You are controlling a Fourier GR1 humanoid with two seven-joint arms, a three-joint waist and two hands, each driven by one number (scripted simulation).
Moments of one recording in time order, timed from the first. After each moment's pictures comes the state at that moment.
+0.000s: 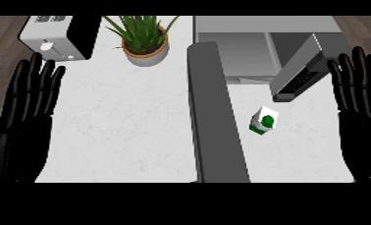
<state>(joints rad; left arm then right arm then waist) 0.01 0.07 -0.01 -2.10 0.01 -0.02 0.03 -0.02 -0.07 -0.01 -2.10 0.01 0.00 0.02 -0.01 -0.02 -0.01</state>
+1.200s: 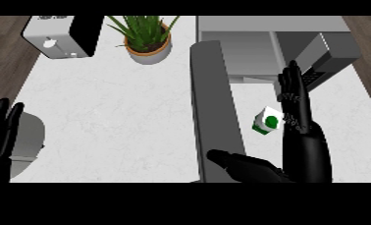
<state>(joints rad) 0.27 0.05 0.12 -2.23 0.15 -0.08 0.02 0.00 -0.01 0.38 -2.05 0.41 -0.41 0.20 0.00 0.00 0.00</state>
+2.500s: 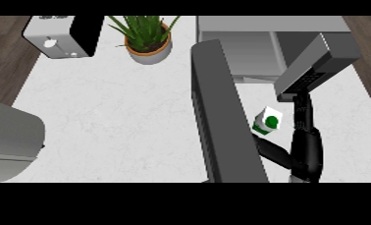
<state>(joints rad) 0.47 0.04 0.32 -2.33 0.34 -0.29 0.00 0.10 -0.02 0.11 -1.60 0.12 -0.42 -0.25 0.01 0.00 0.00</state>
